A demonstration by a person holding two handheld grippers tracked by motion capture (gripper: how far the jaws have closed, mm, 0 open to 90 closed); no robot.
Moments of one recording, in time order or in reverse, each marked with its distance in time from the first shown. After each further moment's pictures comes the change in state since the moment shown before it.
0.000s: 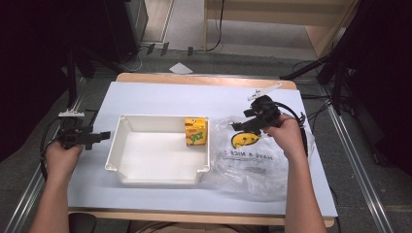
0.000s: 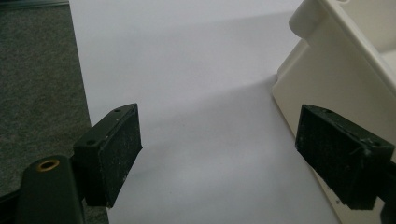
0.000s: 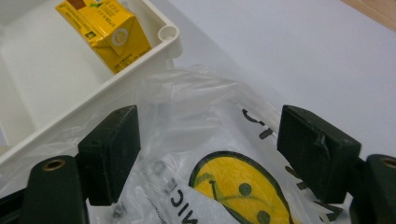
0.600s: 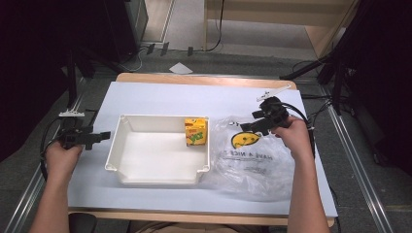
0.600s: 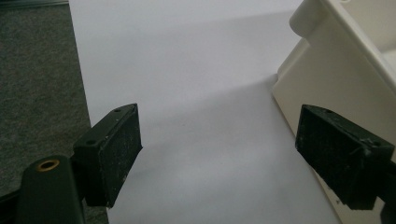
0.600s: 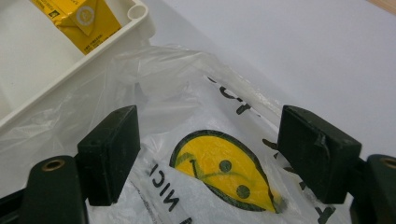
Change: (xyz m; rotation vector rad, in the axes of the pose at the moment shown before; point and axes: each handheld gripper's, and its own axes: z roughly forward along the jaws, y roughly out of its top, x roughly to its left) left arm 0.000 0.000 0.001 0.001 -0.001 0.000; right arm -0.019 -0.017 -0.006 0.011 -0.016 0.052
